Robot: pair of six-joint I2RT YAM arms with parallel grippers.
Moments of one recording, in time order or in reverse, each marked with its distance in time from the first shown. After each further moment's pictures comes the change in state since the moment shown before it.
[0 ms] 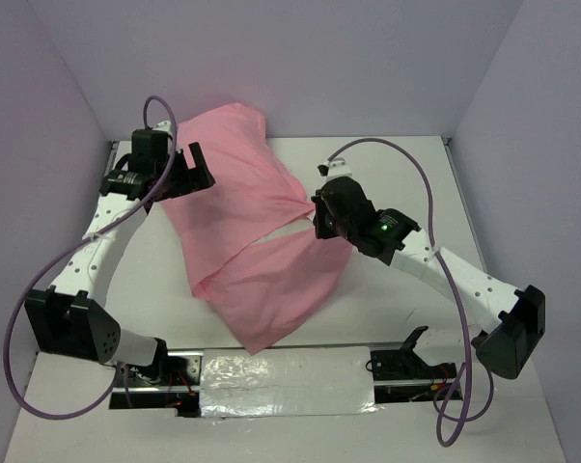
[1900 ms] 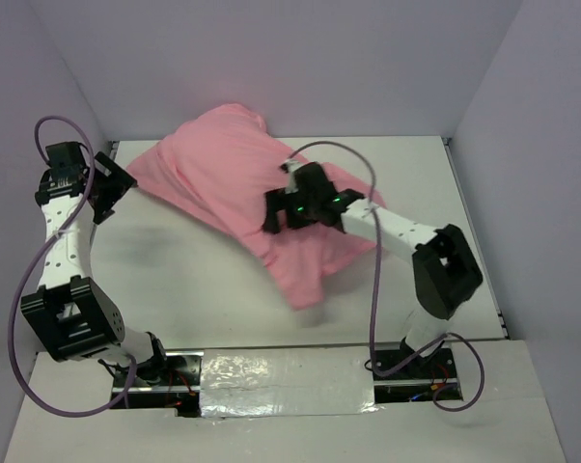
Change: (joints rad) left arm 0.536 0.011 -0.043 -0.069 0.027 -0.180; right arm -0.065 0.475 0.130 0.279 -0.468 -0.084
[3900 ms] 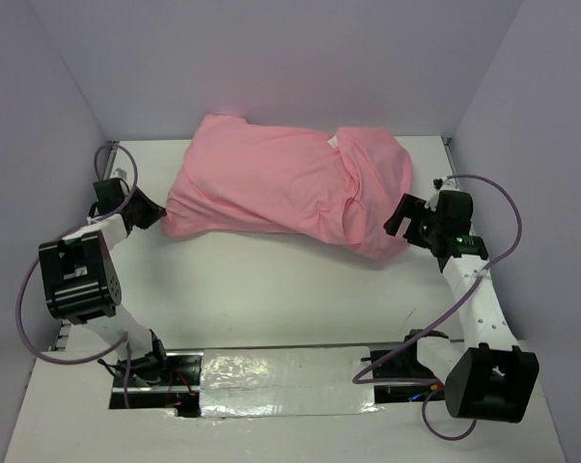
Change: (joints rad) left arm -0.066 0.290 -0.429 0.771 0.296 0.010; right arm -0.830 -0.724 -0.475 -0.182 -0.021 -0.035
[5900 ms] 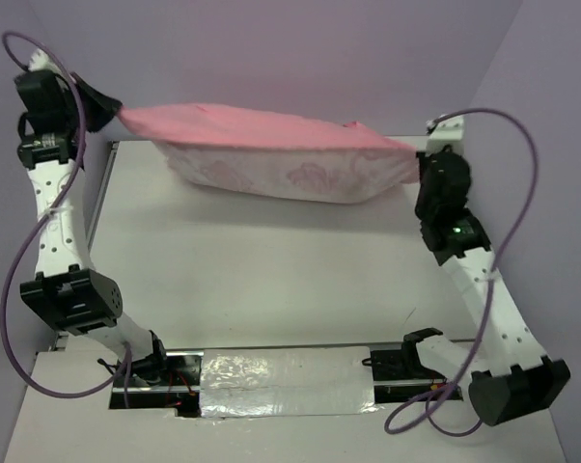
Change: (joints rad) left arm -0.014 -0.148 0.811 -0.527 -0.107 0.022; right arm 0.347 0.024 0.198 0.233 0.867 -0.535
